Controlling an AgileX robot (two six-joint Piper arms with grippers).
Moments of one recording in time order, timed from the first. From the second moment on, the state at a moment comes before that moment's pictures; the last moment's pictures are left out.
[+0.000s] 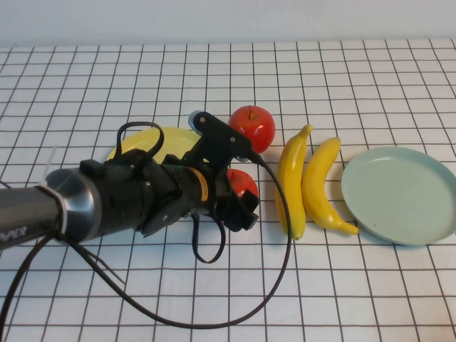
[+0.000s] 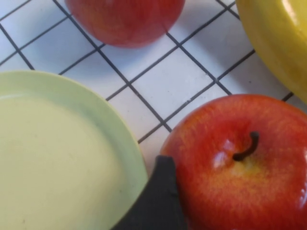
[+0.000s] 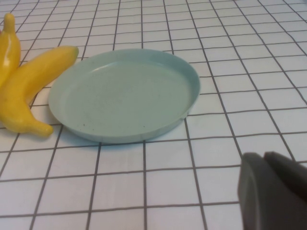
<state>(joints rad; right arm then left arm) 0.00 -0.02 0.03 0.02 0.35 0.08 -0.68 1.78 -1.04 0.33 0.12 -0.19</state>
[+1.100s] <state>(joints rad) 0.00 -0.02 0.03 0.02 0.35 0.08 -0.37 1.70 -1.03 0.47 0.19 -0.36</state>
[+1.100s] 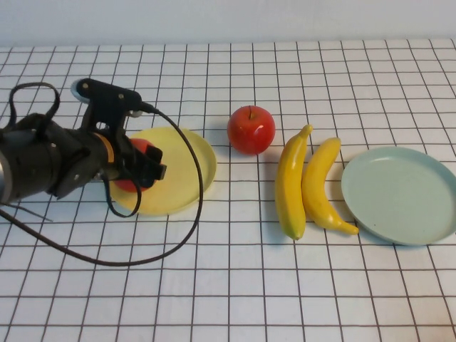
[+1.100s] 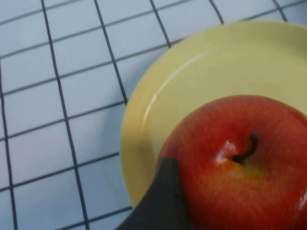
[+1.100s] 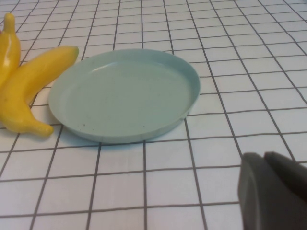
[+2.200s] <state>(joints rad) 0.00 -0.02 0.03 0.02 0.35 0.08 -0.37 1.75 -1.17 0.36 0.39 -0.34</state>
